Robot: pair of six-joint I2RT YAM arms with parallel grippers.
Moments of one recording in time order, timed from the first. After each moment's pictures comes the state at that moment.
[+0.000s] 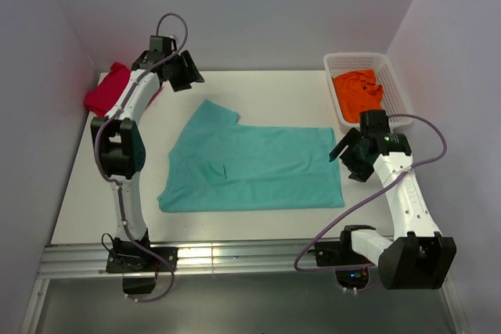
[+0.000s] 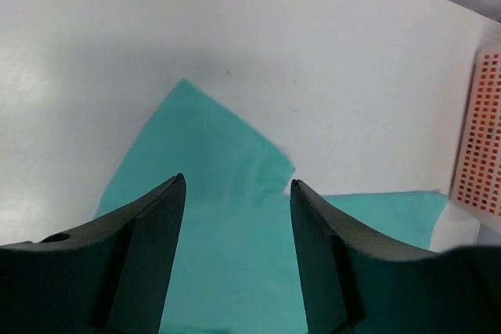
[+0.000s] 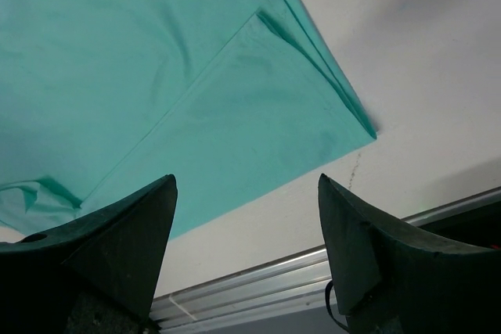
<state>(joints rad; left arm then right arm) -0.16 2.07 1.95 -0.64 0.19 -0.54 -0.05 1.08 0.99 -1.05 0.00 0.71</state>
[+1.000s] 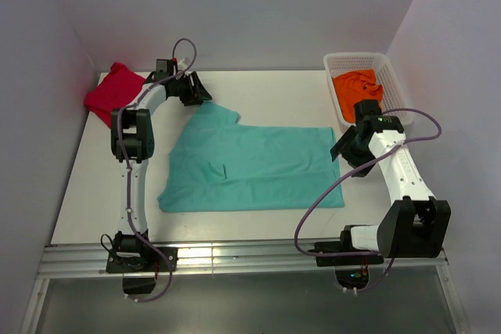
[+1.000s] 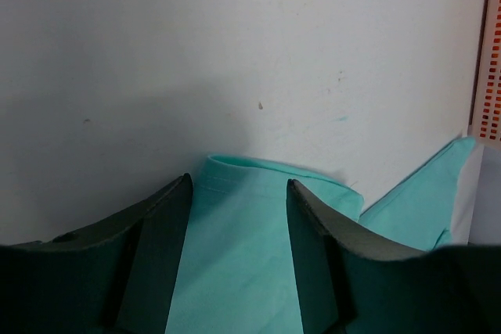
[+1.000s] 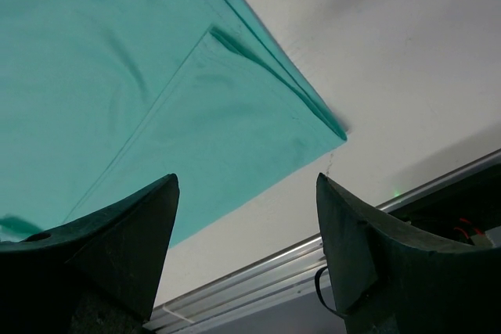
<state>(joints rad) -0.08 2.53 2.10 -0.39 0.65 -0.40 -0.05 1.28 1.07 -1.12 0.09 0.73</state>
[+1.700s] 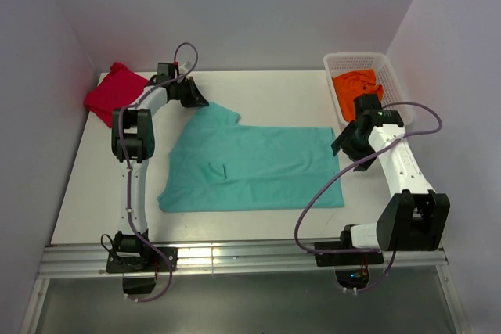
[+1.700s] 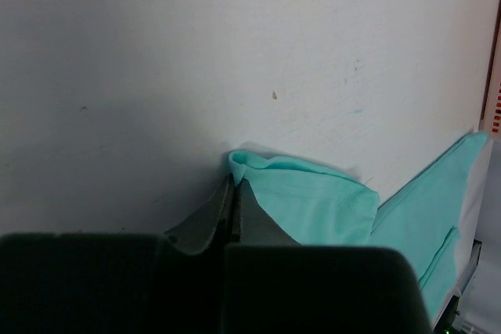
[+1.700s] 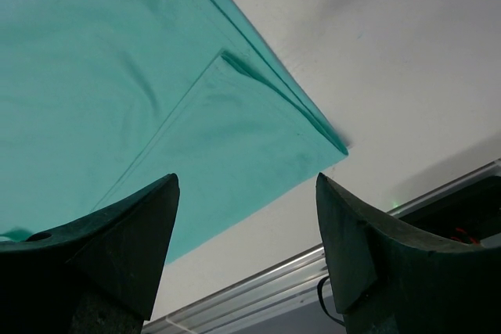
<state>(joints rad) -0.09 2.53 2.05 -0.36 0.65 -0.39 -0.05 1.33 1.13 -1.12 0.12 0.72</state>
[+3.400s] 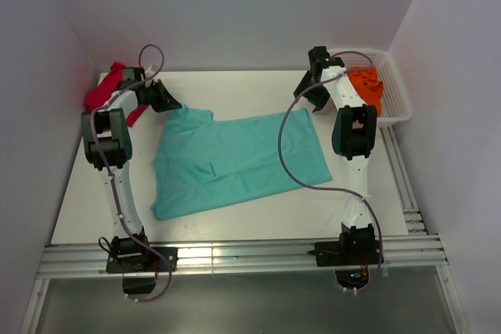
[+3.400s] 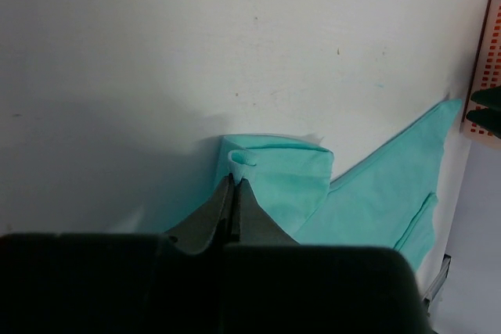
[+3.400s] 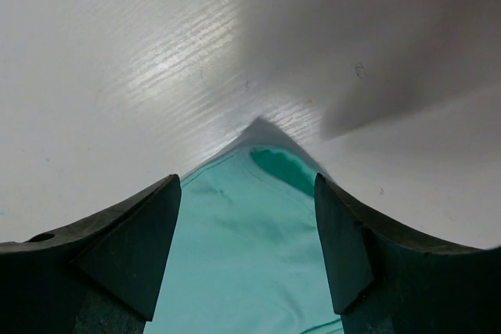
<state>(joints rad) 0.10 2.31 1.77 -0.32 0.68 -0.38 0.10 2.46 2.29 -1.05 0.06 0.69</state>
